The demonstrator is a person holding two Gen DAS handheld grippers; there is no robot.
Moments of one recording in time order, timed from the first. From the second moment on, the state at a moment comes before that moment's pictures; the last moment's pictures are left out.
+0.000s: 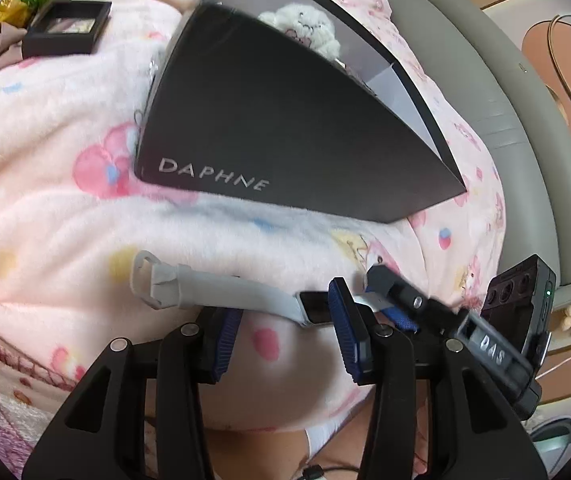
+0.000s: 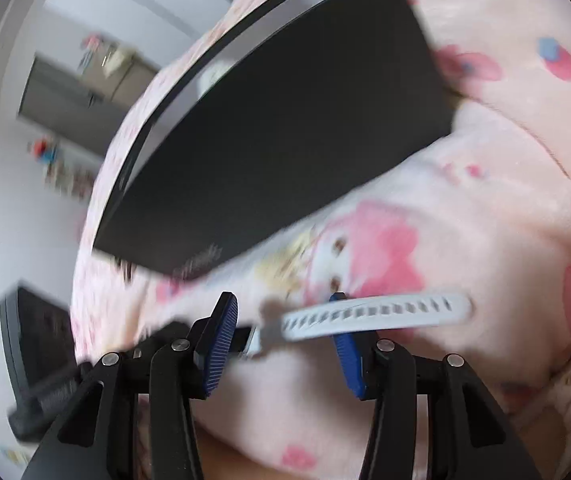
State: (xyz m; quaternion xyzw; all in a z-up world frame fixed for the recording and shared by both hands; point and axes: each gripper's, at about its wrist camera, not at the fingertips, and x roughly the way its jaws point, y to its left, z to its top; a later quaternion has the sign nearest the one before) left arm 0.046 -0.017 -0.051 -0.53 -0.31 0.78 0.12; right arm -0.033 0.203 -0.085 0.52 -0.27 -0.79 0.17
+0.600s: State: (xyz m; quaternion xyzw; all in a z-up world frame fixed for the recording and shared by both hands) left arm 0.043 0.010 0.027 -0.45 -0.27 0.84 0.15; right arm -0.028 0.207 0.013 0.42 -0.18 -0.84 0.29
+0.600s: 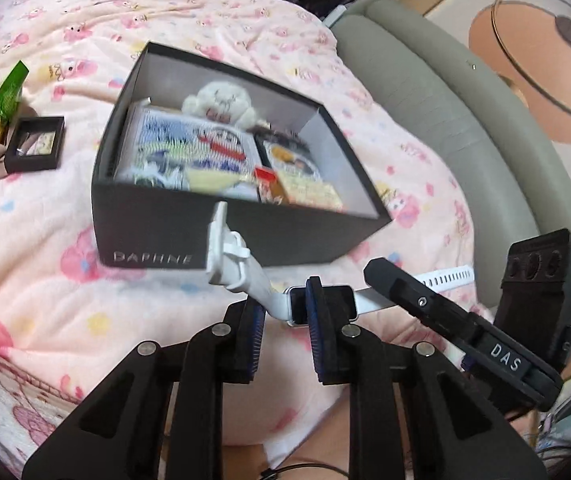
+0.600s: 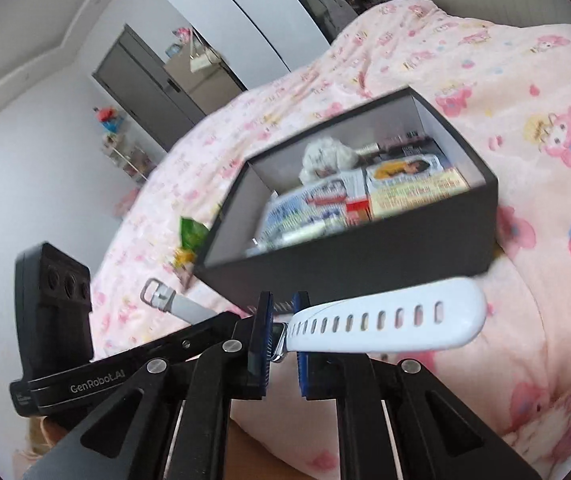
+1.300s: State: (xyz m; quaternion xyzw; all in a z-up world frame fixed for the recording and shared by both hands) left arm -0.127 -0.009 0.006 -0.53 -0.24 0.81 0.07; right arm -0.199 0.179 -0.008 0.50 -0.06 -0.82 0.28
